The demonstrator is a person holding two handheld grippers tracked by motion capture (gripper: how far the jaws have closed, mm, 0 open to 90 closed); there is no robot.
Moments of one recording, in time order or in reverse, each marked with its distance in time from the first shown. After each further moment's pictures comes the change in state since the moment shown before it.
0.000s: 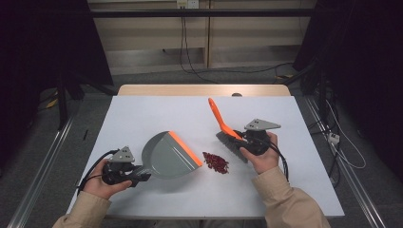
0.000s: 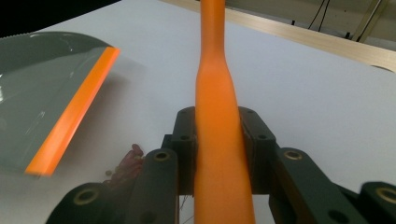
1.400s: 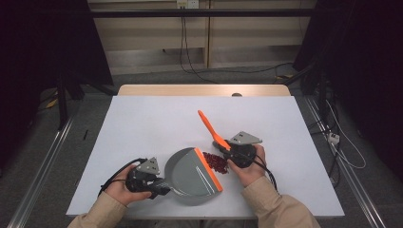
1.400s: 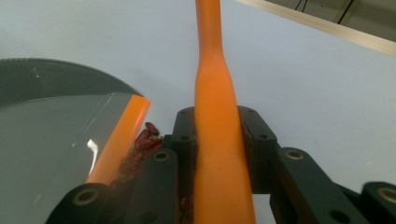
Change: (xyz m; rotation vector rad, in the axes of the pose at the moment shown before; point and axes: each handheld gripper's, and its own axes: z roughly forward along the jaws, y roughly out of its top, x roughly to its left) left arm -0.030 0.016 0.043 0.119 -0.149 0.126; right arm 0.047 -0.018 0.016 0.049 -0.112 -0.060
